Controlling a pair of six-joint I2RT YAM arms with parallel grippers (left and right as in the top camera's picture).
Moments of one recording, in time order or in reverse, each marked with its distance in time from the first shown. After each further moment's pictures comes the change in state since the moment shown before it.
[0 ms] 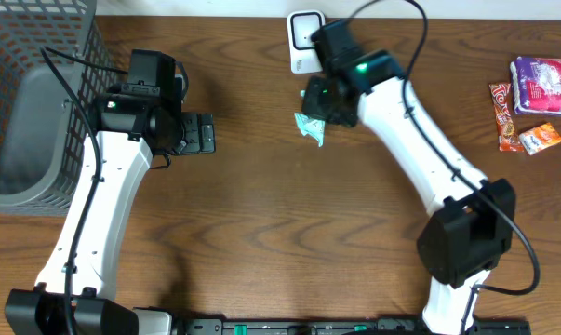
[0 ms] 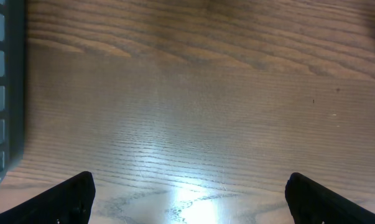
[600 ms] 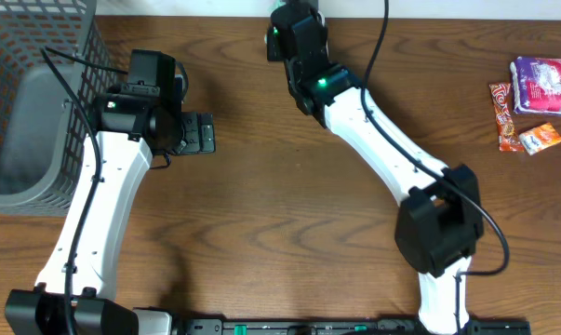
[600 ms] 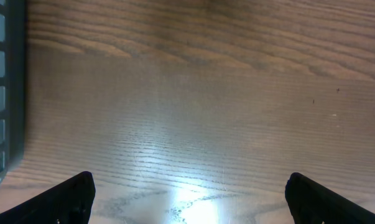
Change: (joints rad) left arm 0.000 0.000 0.000 0.001 0.000 0.000; right arm 0.064 0.105 -0.003 0.868 0.357 -0.402
